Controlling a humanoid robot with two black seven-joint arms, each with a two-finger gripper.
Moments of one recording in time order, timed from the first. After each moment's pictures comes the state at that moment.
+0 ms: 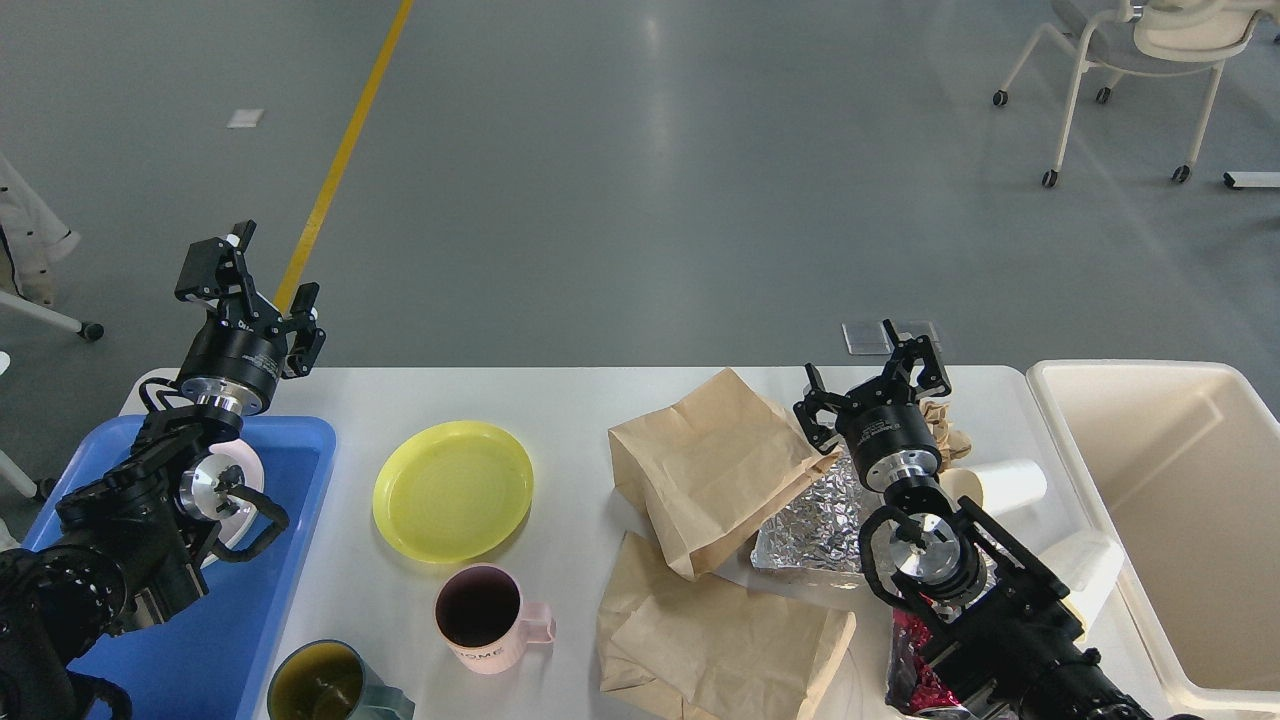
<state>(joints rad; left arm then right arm) -0.81 0.24 -0.35 -0.21 -0.14 -0.39 -0.67 0.45 0.06 1.19 0.67 -0.30 0.21 0.33</state>
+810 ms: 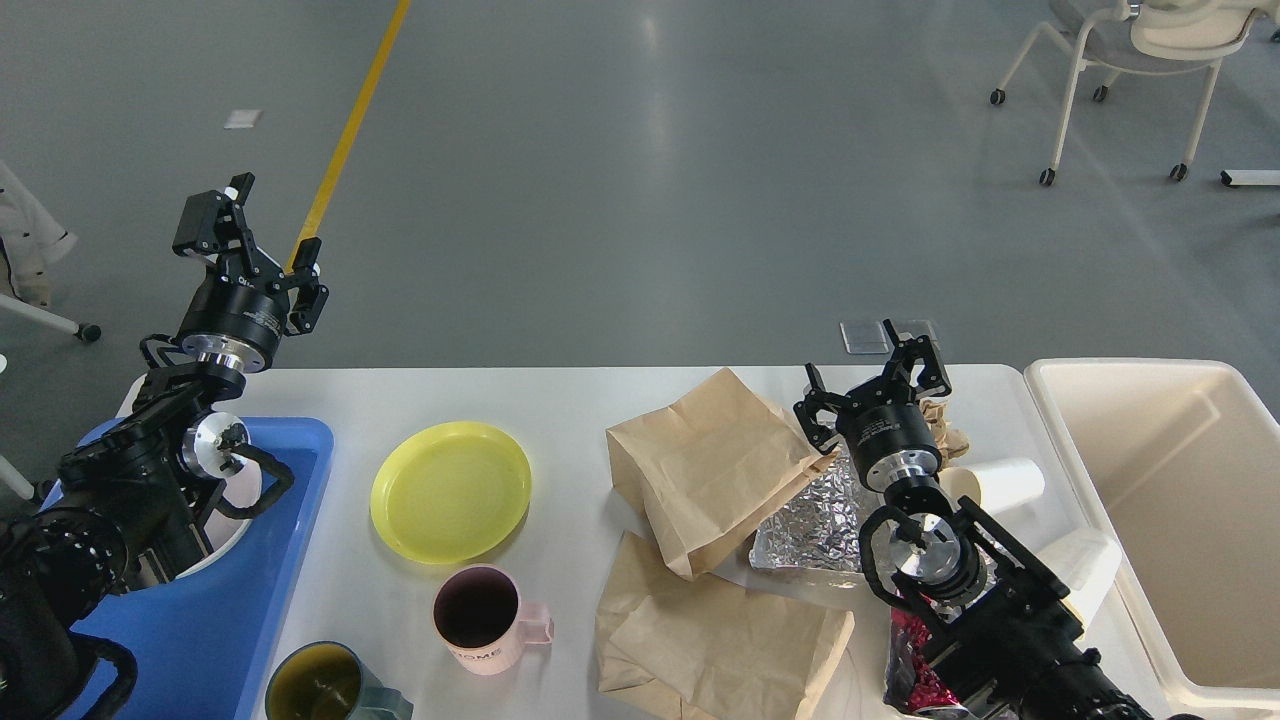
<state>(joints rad) -0.89 0.24 -0.35 -0.21 -0.15 -0.38 -0.66 0.45 0.06 1.19 0.67 -0.30 0.21 0.33</state>
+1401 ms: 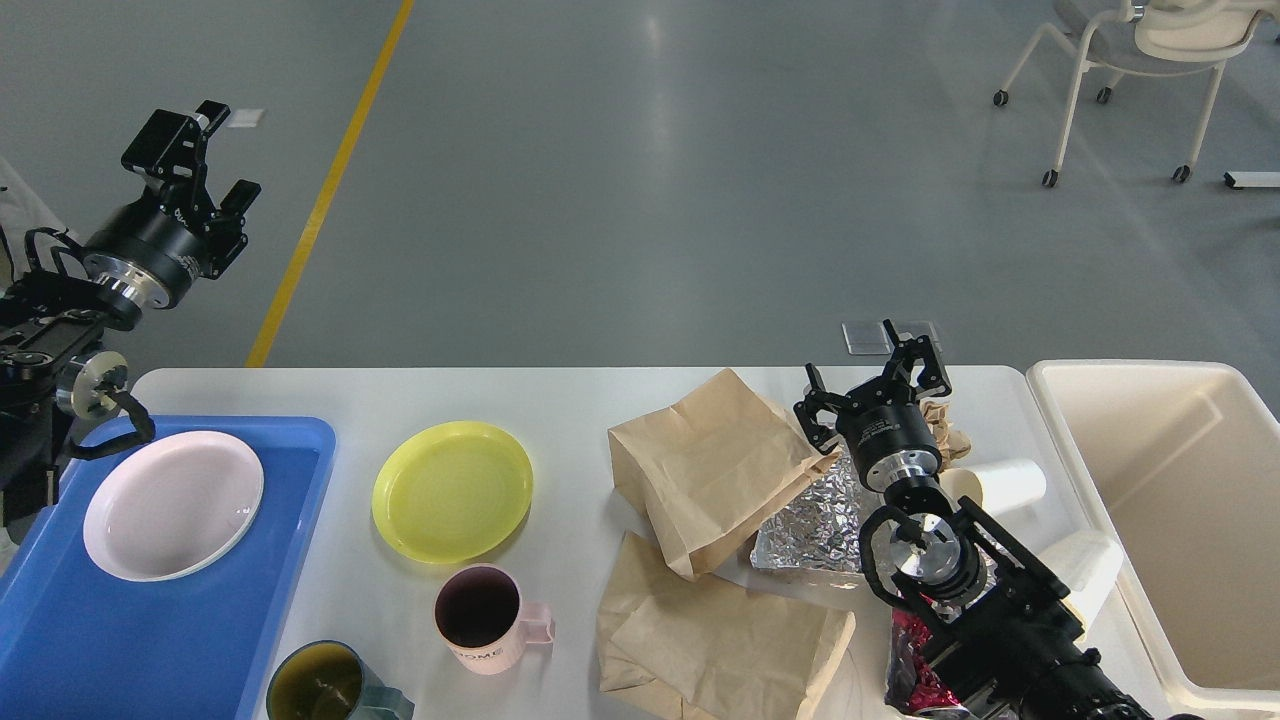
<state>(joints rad) -1.06 0.44 0.19 -0.21 -0.13 -0.39 -0.66 0.45 0.06 1.19 0.67 -0.30 0.21 0.33</state>
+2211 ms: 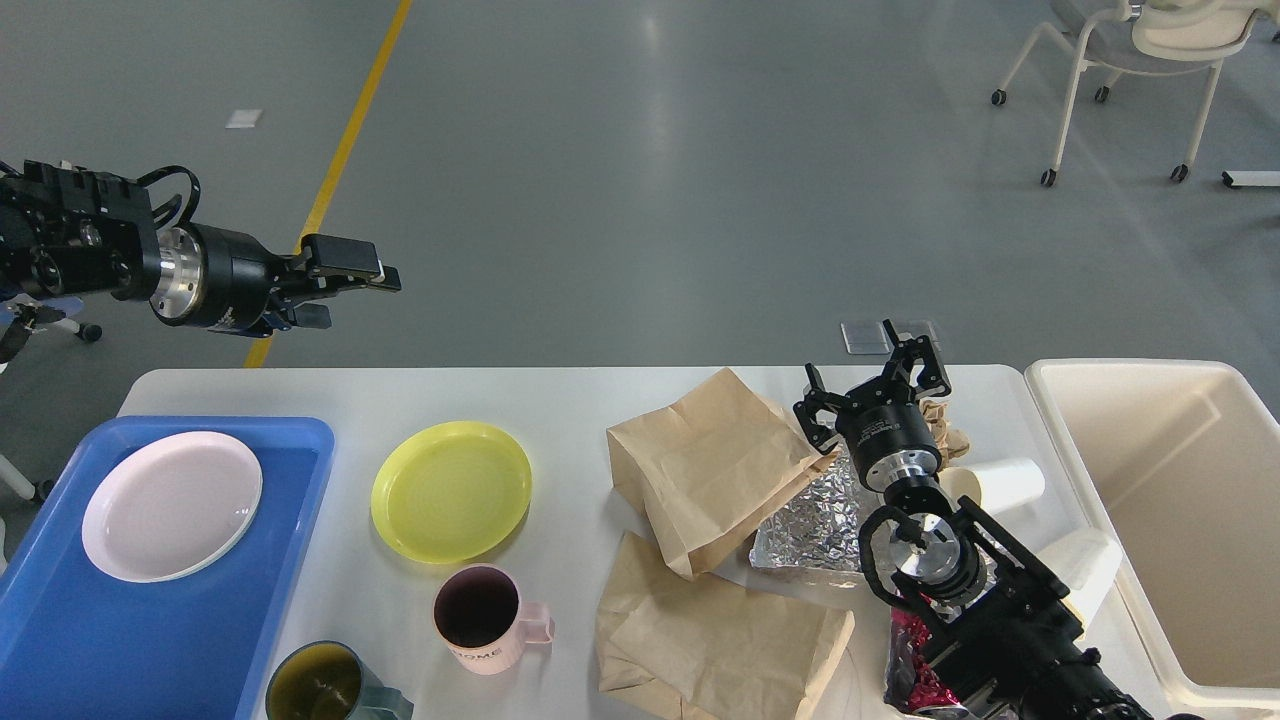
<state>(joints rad) -1.81 0.37 1.53 -1.02 -0.13 -0.39 -0.66 0.45 0.06 1.19 0.67 -0.30 0.21 0.33</state>
